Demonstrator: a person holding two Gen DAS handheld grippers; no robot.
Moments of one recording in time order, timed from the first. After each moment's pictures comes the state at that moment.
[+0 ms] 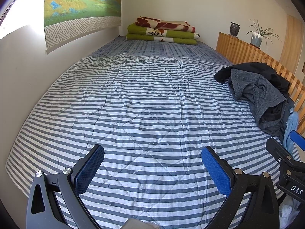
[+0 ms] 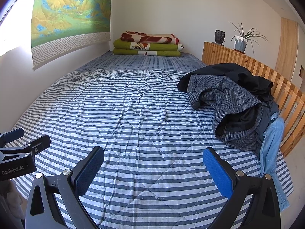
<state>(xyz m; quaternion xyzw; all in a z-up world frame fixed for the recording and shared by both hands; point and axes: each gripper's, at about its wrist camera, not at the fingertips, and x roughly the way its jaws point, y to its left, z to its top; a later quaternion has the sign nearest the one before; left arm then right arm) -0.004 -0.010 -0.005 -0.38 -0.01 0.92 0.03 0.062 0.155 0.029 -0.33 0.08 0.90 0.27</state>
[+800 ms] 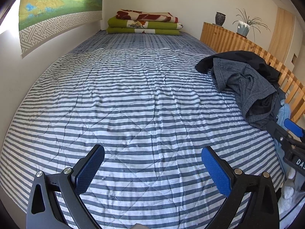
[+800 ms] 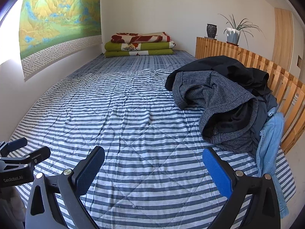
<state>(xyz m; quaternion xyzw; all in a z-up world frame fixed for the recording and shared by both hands) -0.045 0.058 -0.018 -0.42 0.01 0.90 0.10 0.078 0.225 0.025 -0.32 0.11 0.90 0.28</state>
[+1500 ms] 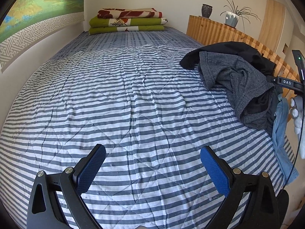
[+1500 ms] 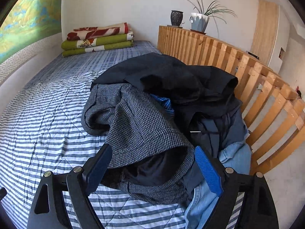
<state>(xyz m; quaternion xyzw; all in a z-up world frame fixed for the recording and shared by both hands) -0.094 0.112 -0.036 -0.42 0.03 0.90 0.15 0.081 0.476 0.039 -0.37 0.12 0.84 0.37</state>
